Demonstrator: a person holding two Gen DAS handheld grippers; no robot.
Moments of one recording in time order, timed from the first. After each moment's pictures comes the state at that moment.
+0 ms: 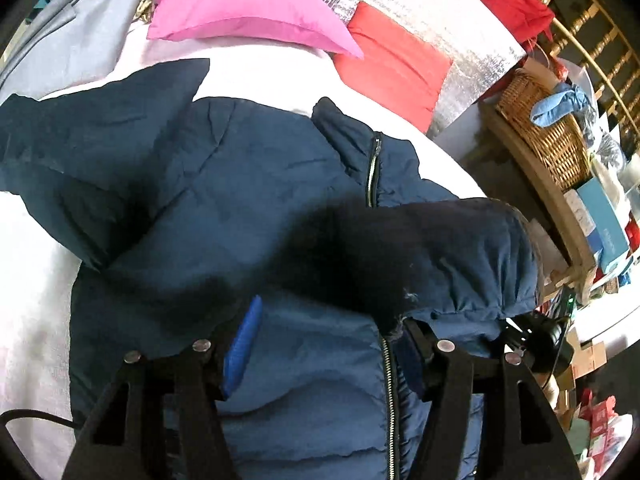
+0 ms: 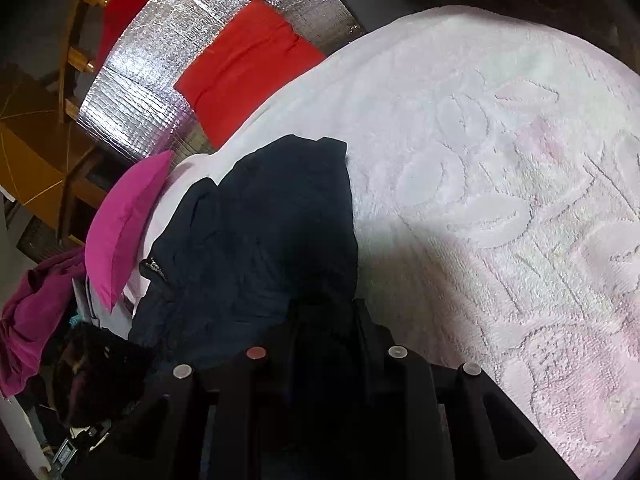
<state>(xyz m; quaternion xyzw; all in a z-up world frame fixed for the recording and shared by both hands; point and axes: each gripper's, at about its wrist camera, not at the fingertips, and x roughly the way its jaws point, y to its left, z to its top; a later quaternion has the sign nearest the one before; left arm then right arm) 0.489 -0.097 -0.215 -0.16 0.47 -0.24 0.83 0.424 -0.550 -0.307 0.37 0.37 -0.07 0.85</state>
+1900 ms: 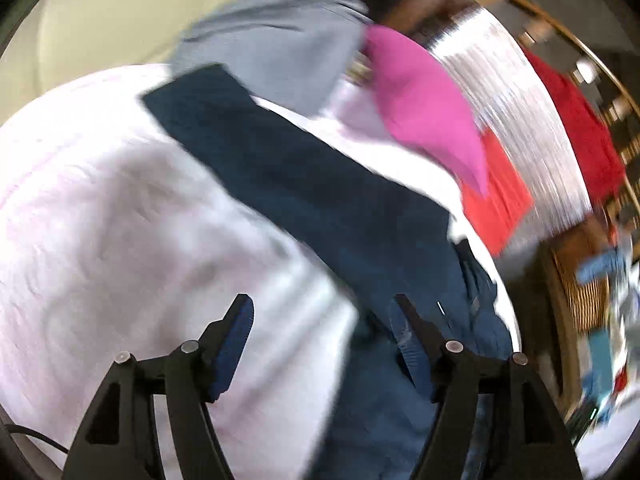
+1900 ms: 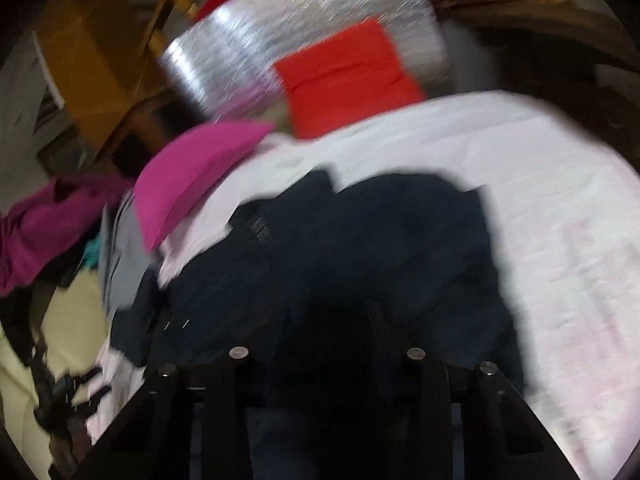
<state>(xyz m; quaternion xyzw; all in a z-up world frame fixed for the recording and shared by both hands) 0.497 0.138 -0.232 -0.33 0.42 -0.06 0.84 0.431 -0.401 -0.223 0.23 0.37 0.00 0.90</state>
